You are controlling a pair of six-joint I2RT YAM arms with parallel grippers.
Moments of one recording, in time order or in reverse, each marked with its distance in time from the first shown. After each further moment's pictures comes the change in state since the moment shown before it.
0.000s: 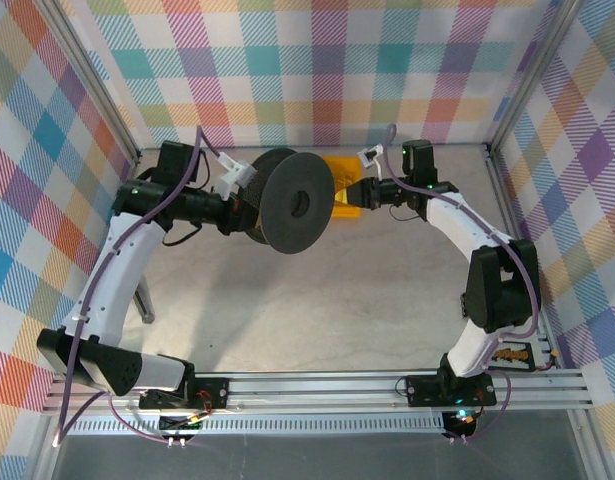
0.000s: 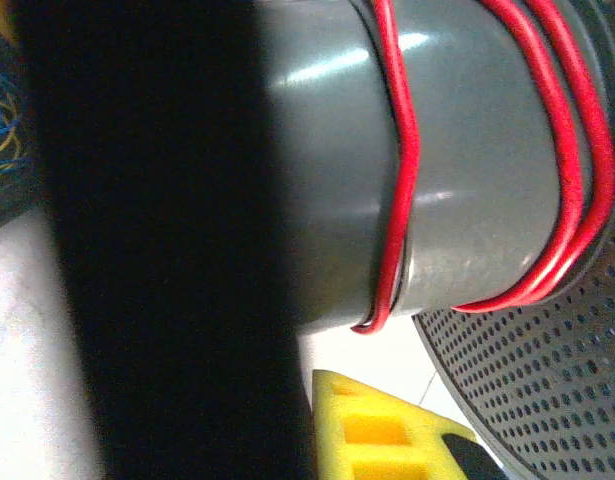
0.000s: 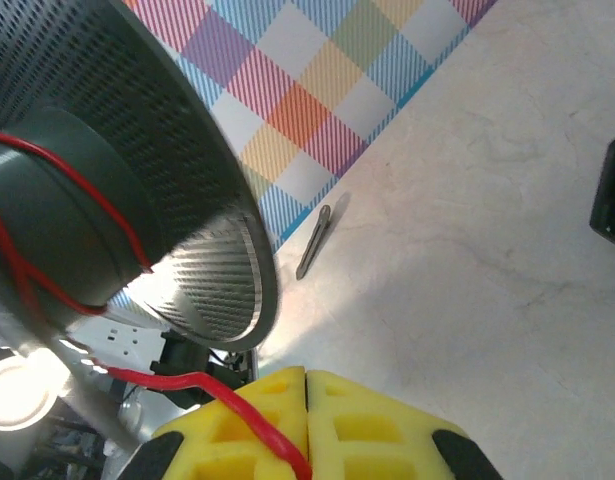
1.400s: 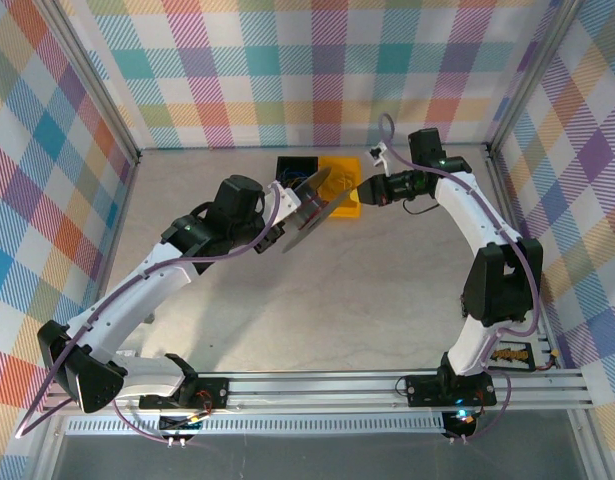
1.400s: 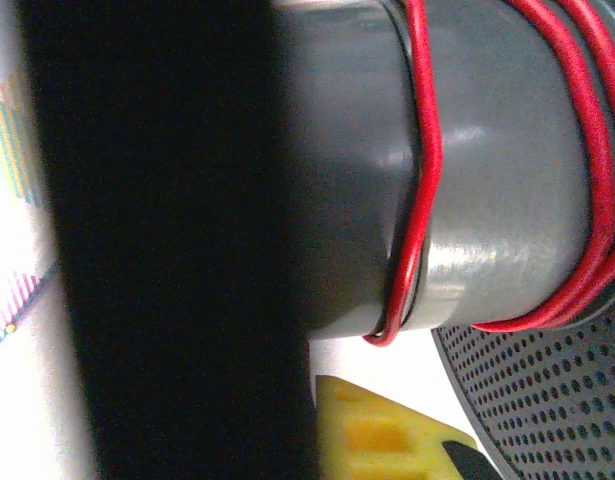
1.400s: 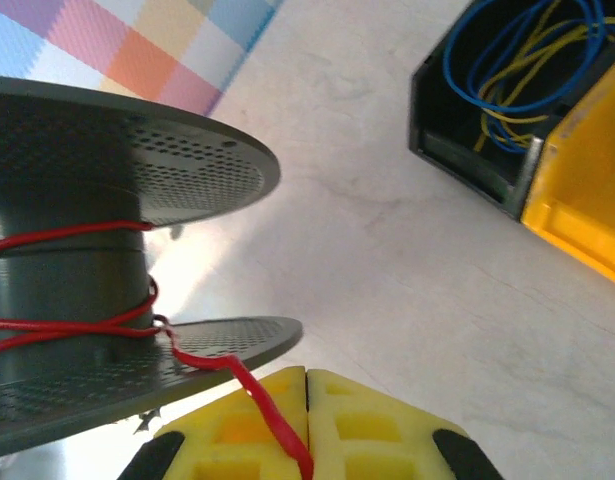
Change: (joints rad) left arm -0.367 -0.089 -0.284 0.426 -0.785 0.240; right arm -0.029 0.029 0.251 -0.618 0.324 -0.378
